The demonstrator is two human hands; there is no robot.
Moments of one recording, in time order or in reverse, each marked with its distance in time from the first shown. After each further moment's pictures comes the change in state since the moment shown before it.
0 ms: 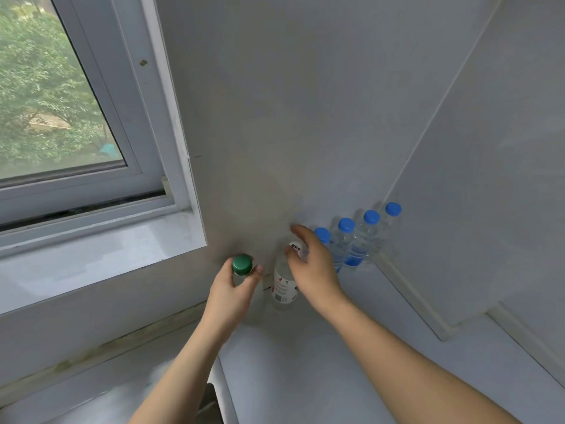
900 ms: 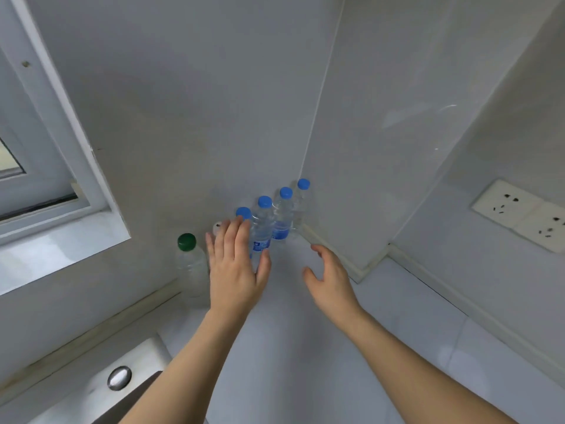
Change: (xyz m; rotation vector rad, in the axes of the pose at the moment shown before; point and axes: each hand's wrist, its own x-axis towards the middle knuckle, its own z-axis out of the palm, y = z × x) left_hand -0.052 0.029 0.090 0.492 0.125 0.825; right_hand -0.122 0.043 -0.119 -0.213 0.209 0.200
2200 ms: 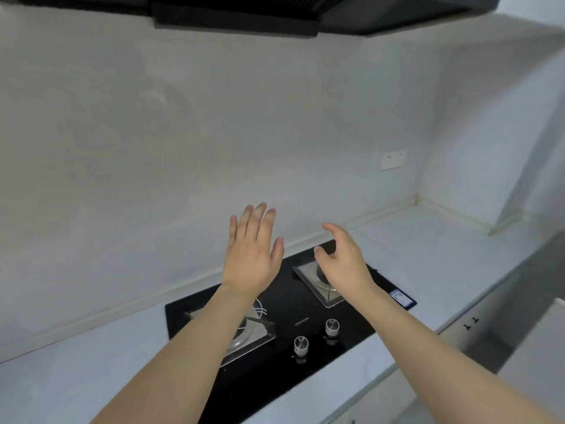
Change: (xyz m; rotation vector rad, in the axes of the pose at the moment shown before) left_hand -0.388 0.740 -0.022 -0.677 -0.553 1.154; right_hand -0.663 0.201 -0.504 -0.154 1.183 0.566
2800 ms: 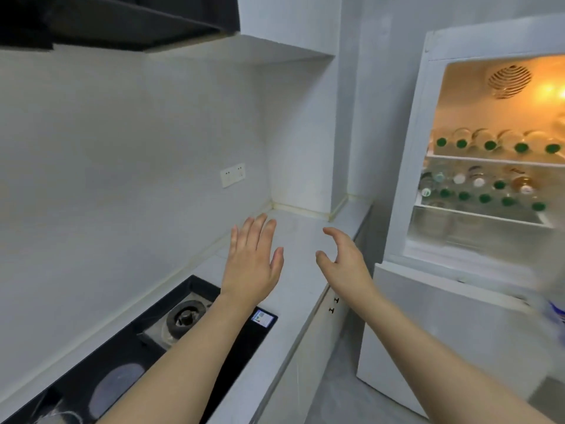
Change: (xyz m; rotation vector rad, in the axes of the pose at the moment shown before) left_hand 0.110 0.312 0.161 -0.257 -0.149 0.407; right_hand -0.018 0.185 -0.280 -0.174 0.427 0.280
